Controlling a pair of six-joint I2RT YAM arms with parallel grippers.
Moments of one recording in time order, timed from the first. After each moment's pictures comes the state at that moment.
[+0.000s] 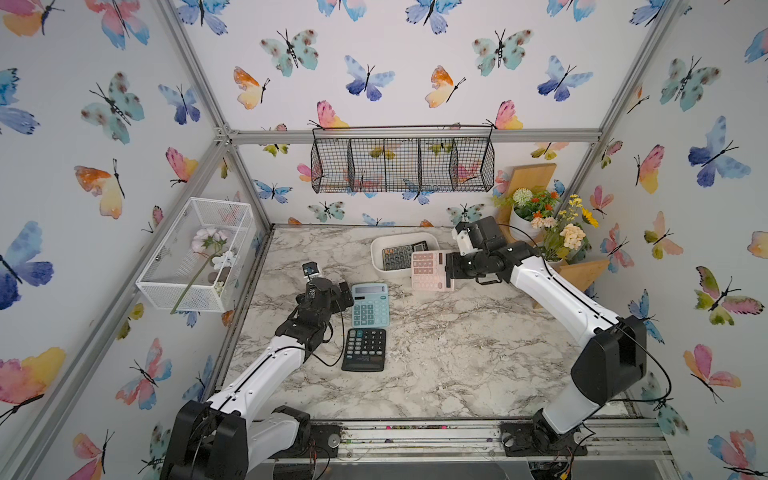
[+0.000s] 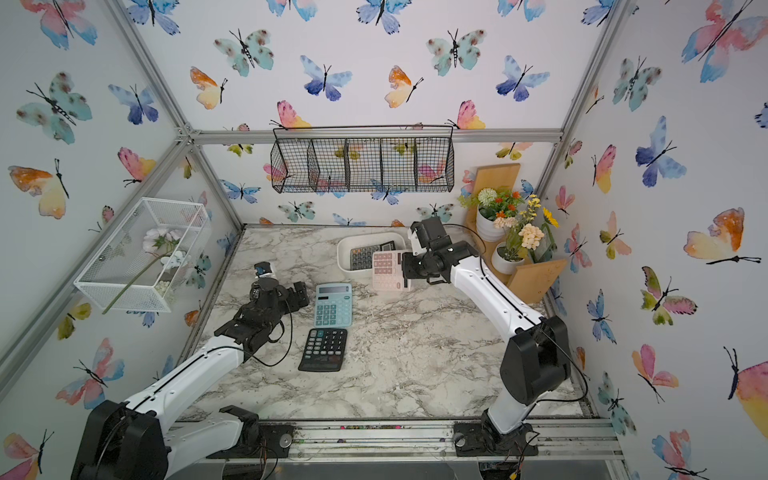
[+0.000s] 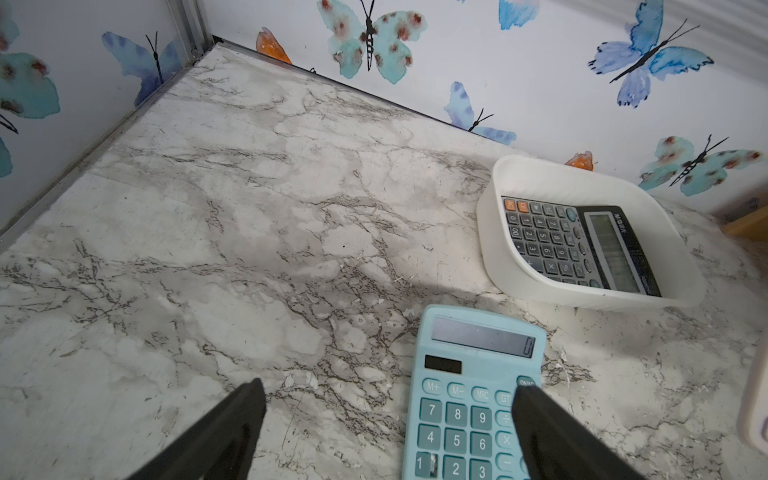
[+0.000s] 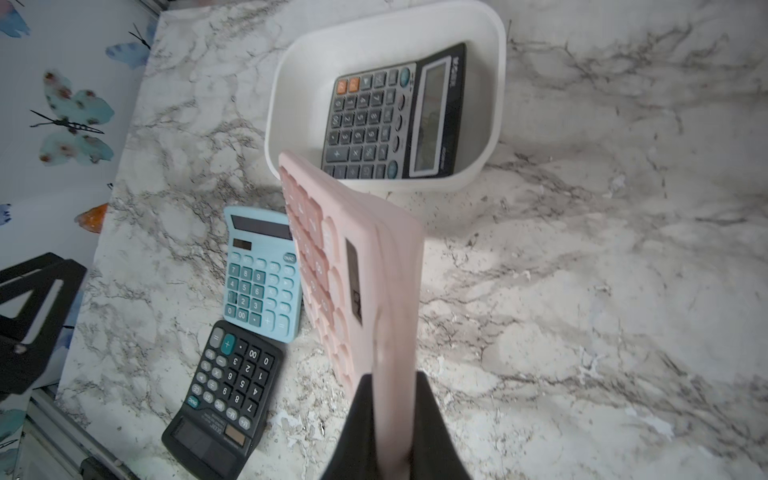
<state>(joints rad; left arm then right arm) -0.34 1.13 0.64 -0.06 -0.28 -0.45 0.49 1.70 1.56 -0.74 -0.19 0.31</state>
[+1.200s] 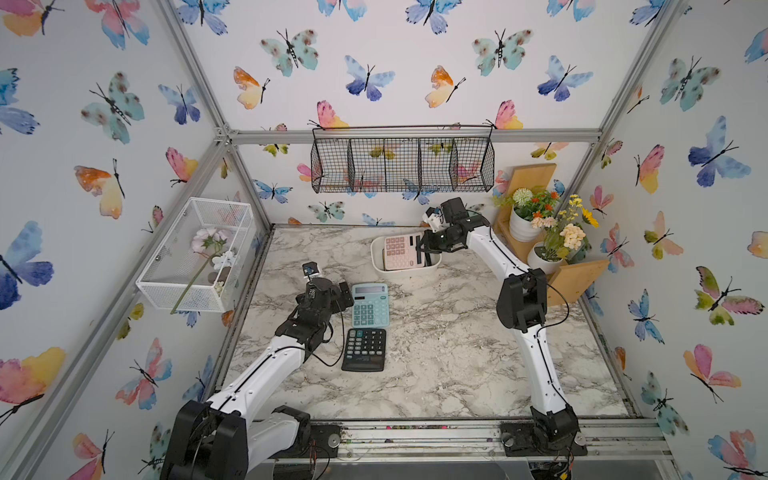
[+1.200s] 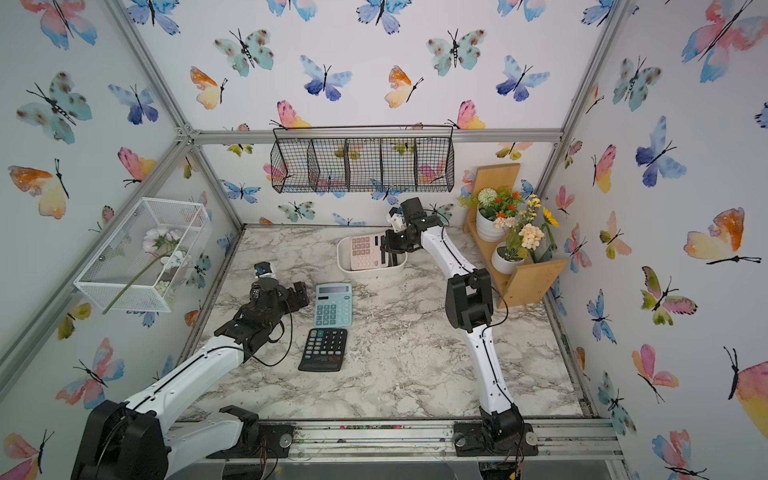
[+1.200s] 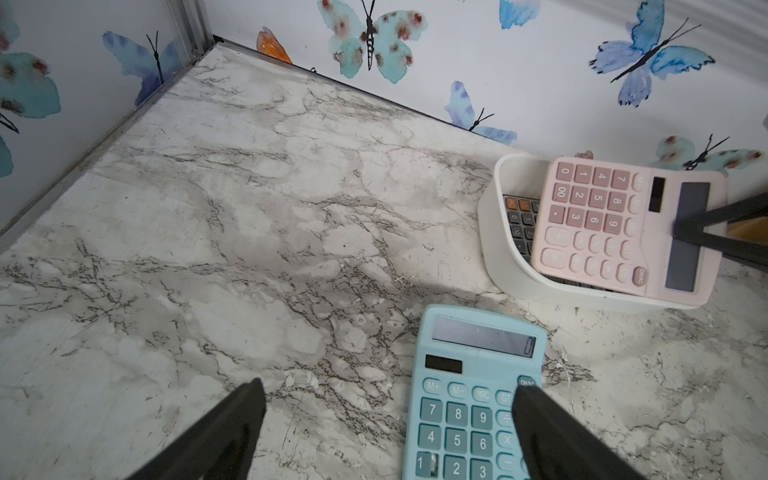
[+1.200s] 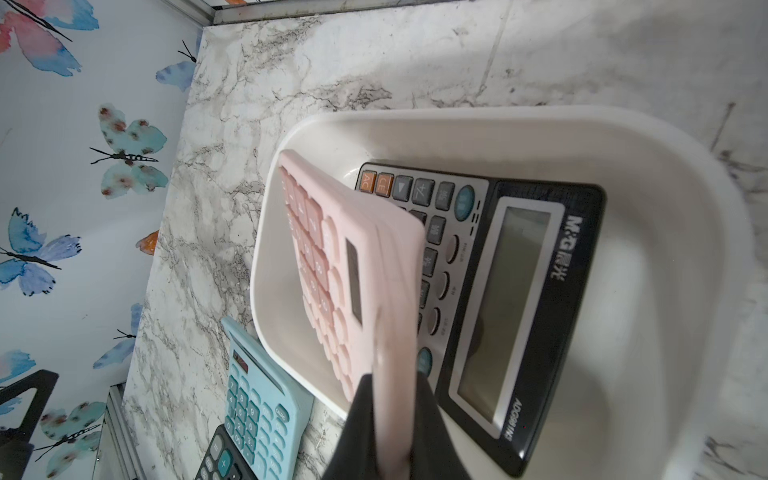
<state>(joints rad) -0.34 1.13 0.64 -0.06 -0.28 -0.45 0.41 2.49 2.38 -0.85 -0.51 0.23</state>
